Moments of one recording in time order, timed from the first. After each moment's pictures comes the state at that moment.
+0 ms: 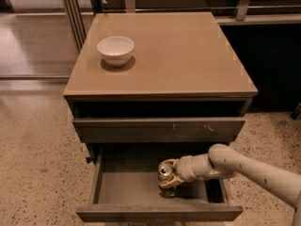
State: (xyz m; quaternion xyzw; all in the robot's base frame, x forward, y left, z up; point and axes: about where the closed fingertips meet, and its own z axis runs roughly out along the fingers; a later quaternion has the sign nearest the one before) arm 0.524 -0.057 0.422 -0.62 0.62 0.29 0.38
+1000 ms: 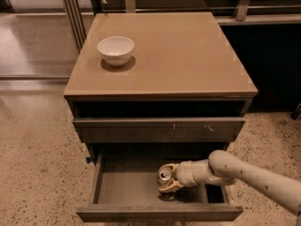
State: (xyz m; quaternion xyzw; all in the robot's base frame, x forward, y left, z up) arm 0.510 -0.056 0.409 -0.60 0.63 0.30 0.38
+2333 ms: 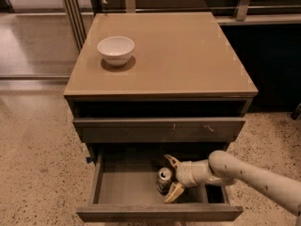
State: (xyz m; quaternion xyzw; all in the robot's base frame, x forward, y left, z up) arm 0.510 -0.056 0.409 -0.60 0.63 0.30 0.38
